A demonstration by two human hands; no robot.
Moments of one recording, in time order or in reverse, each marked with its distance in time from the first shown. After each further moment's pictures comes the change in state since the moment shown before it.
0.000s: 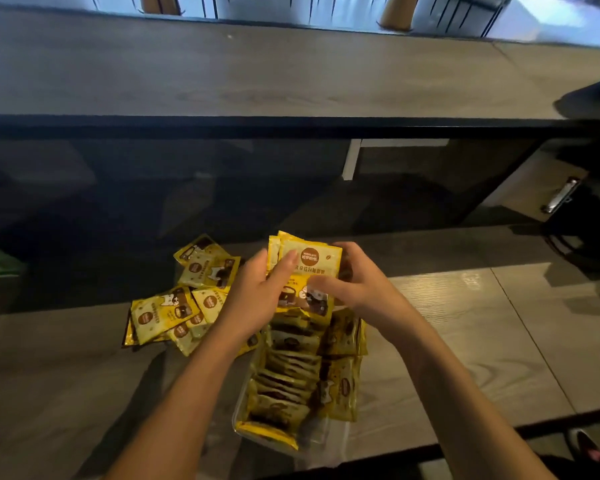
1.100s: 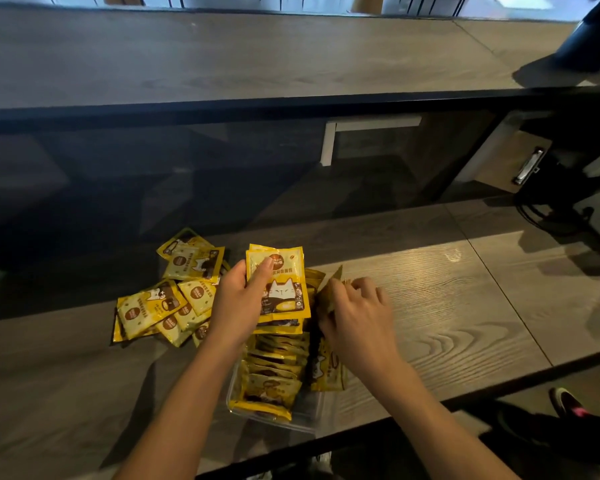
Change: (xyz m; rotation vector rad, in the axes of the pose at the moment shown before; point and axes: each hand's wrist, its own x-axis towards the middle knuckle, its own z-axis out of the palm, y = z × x) left_hand -0.027 -0.023 0.013 -0.150 0.105 -0.138; right_hand -0.050 0.077 0.030 -1.157 0.459 -0.233
